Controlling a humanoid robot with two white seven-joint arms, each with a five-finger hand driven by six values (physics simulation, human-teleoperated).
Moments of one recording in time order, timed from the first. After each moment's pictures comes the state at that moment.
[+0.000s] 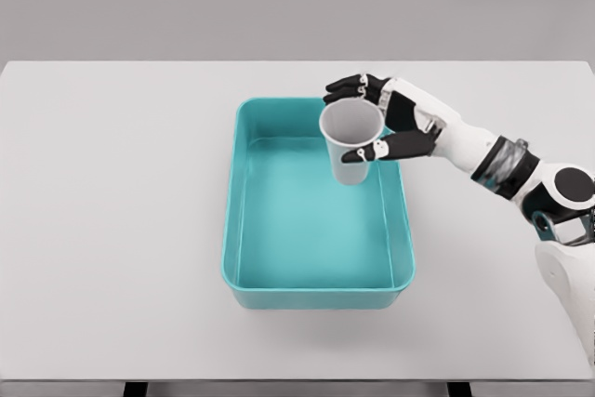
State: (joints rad) left arm 0.02 0.00 -0.04 -0.09 0.06 0.01 -0.02; right arm -0.33 -0.41 0.23 -1.72 -0.48 0.23 0.60
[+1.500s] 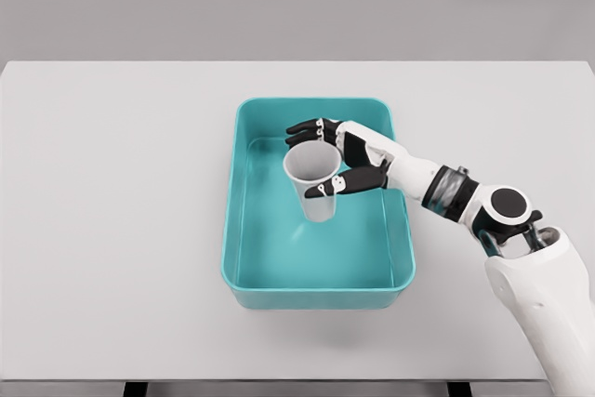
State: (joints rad) left arm 0.02 0.00 -0.04 -0.09 0.06 0.01 -0.02; right arm -0.31 -0.31 0.34 -1.60 -0.40 0.22 0.60
